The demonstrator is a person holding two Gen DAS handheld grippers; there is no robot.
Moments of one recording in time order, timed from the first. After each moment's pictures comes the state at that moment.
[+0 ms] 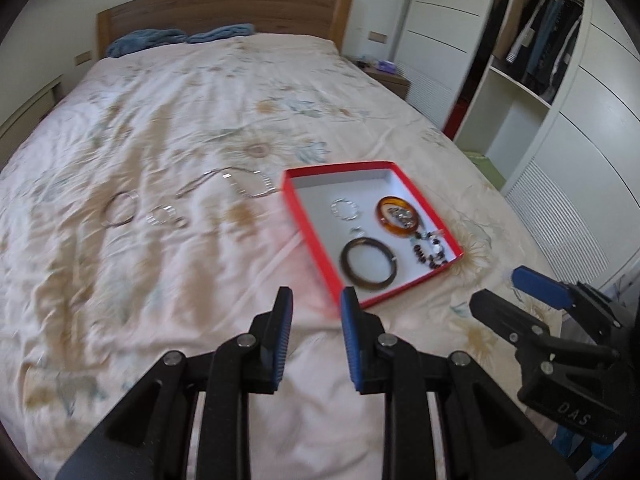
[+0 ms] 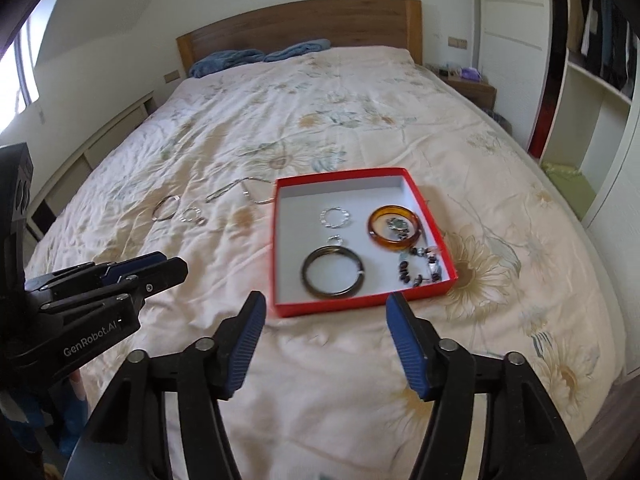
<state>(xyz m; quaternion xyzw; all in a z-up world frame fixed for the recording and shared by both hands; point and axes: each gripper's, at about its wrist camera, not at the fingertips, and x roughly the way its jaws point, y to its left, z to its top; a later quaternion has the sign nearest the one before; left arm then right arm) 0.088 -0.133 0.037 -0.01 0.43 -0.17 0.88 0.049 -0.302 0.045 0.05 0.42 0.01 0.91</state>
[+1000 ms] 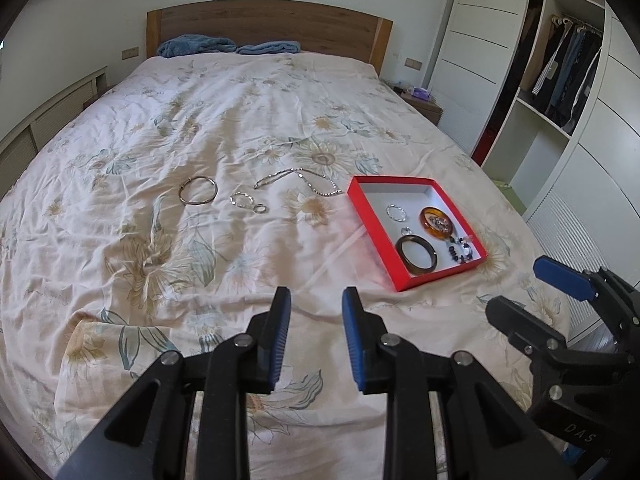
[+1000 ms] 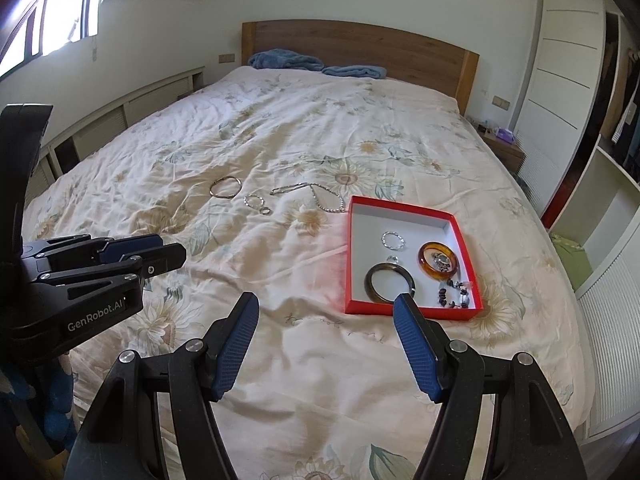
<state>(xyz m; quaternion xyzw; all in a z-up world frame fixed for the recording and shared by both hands) 0.037 -0.051 0.052 -0.03 0.41 -0.12 0.90 0.008 -0.211 0.077 -0.07 0.39 0.06 0.92</state>
